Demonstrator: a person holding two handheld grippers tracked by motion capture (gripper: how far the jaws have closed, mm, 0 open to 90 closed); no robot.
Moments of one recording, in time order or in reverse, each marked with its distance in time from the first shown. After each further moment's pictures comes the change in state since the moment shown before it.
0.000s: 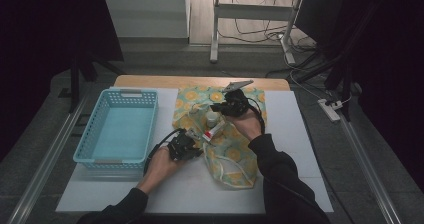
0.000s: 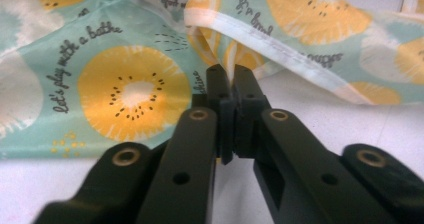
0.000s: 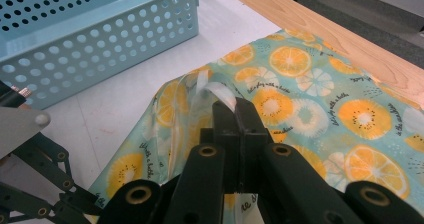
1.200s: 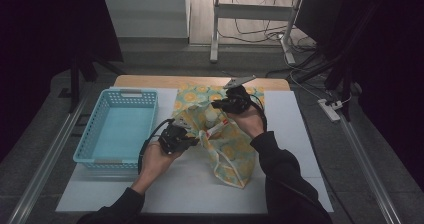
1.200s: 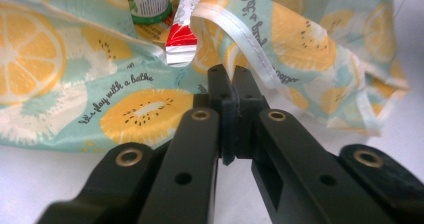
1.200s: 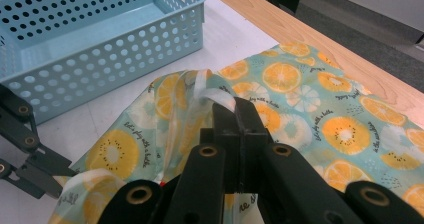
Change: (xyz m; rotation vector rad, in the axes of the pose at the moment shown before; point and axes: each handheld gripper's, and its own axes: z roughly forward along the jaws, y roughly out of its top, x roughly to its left) left arm -0.001 0.014 -0.058 -0.164 0.024 -0.076; right arm 0.005 0.014 -0.015 -0.019 0.004 -0.024
